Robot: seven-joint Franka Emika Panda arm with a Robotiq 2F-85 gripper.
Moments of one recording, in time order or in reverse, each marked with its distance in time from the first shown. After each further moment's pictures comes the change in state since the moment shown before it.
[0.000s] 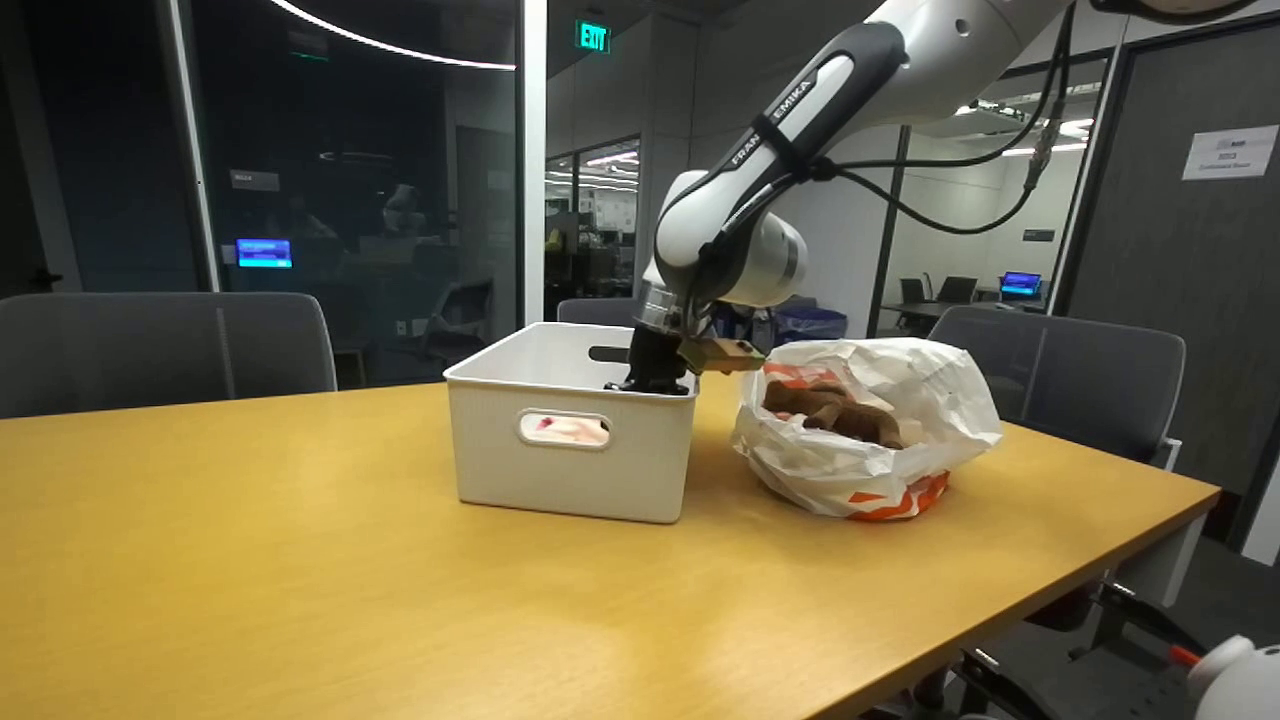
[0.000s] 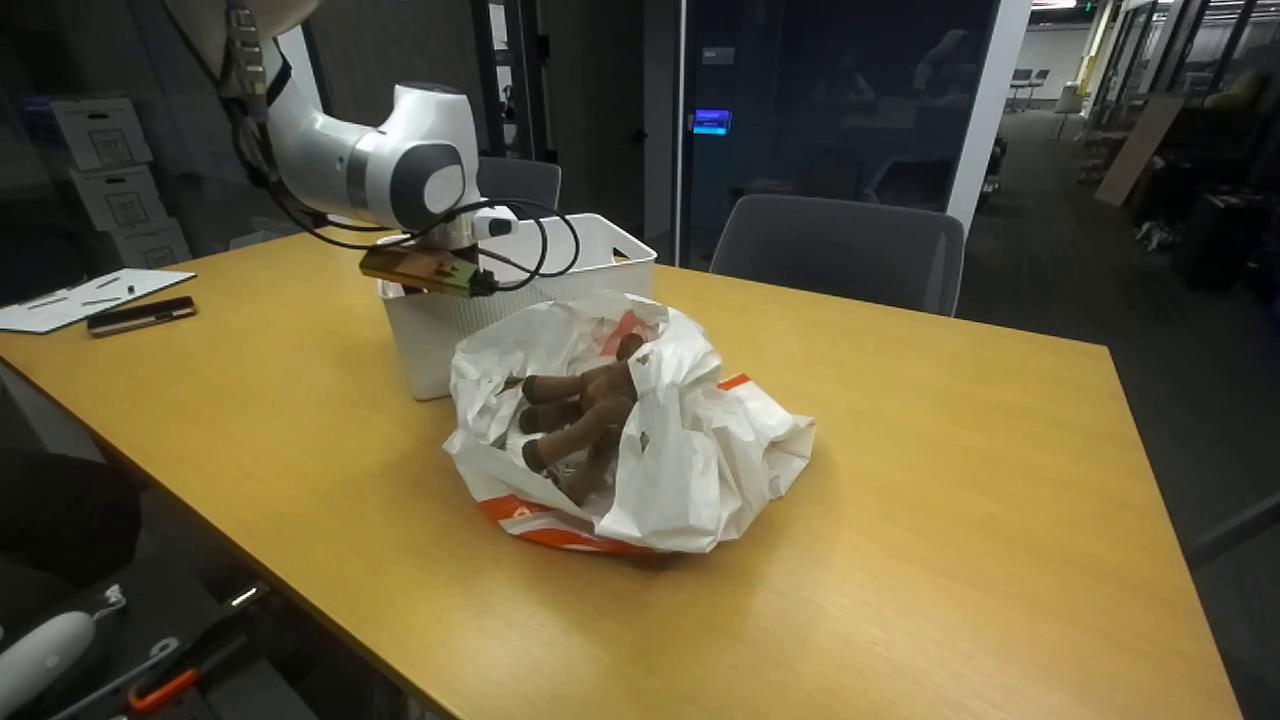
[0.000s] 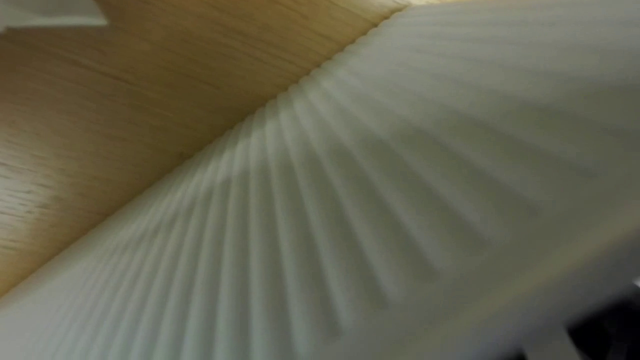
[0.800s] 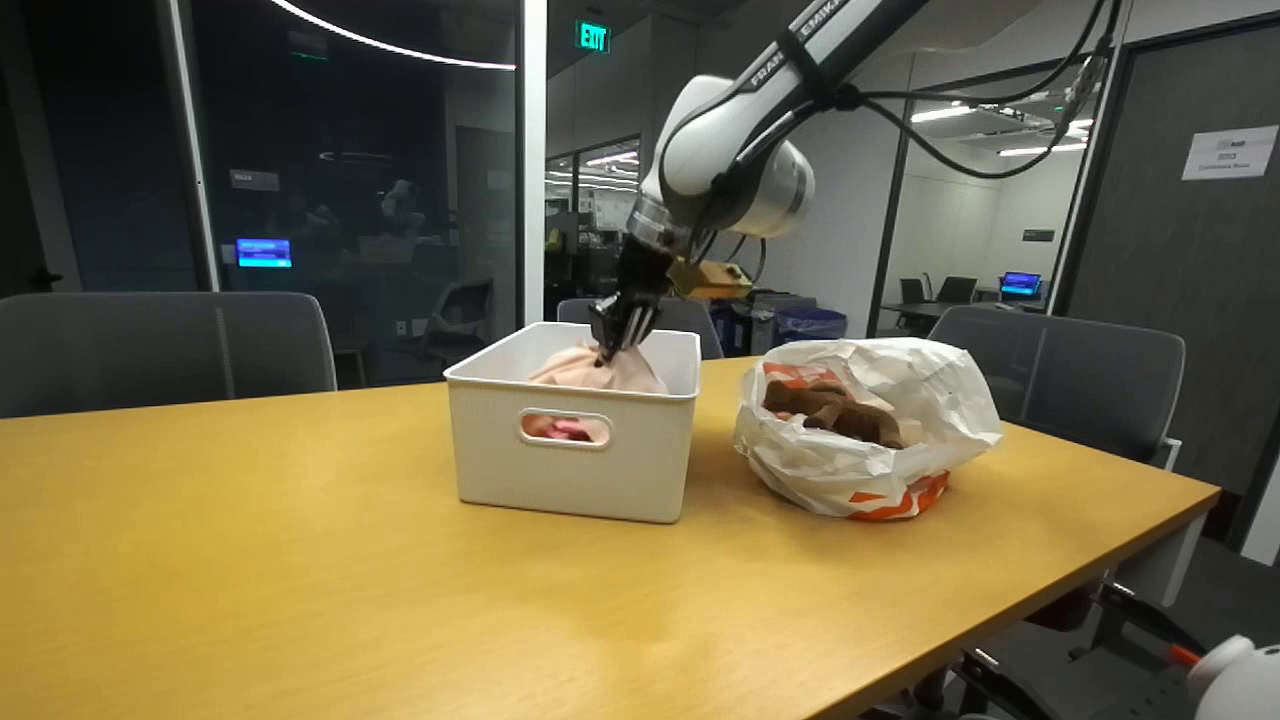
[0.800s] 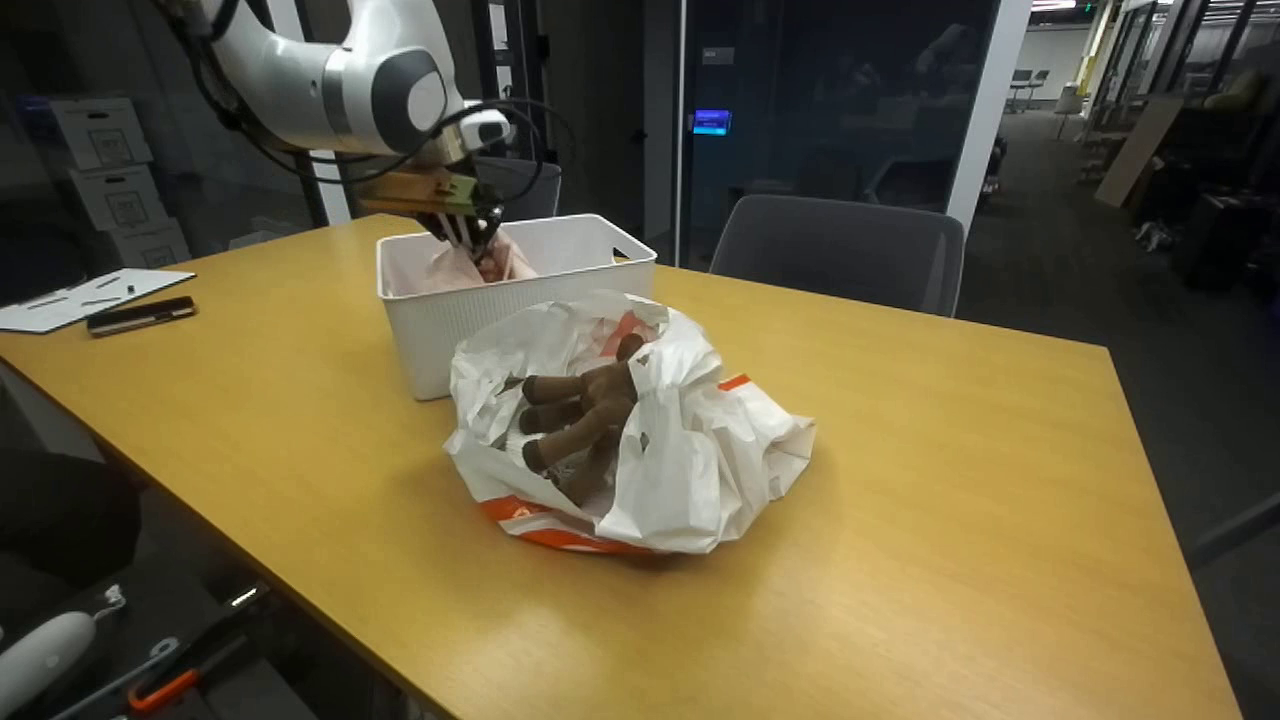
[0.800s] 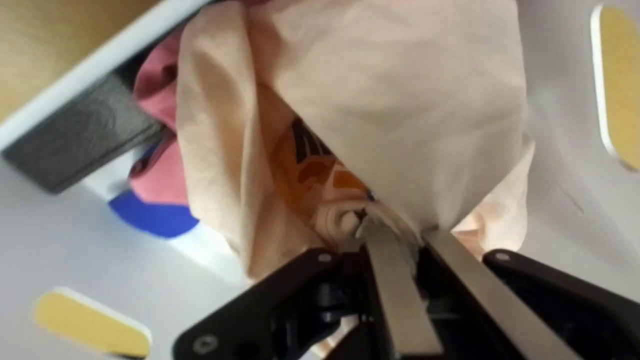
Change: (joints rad) arm 0.052 -0.152 -0.049 0.005 -0.072 0.106 0.025
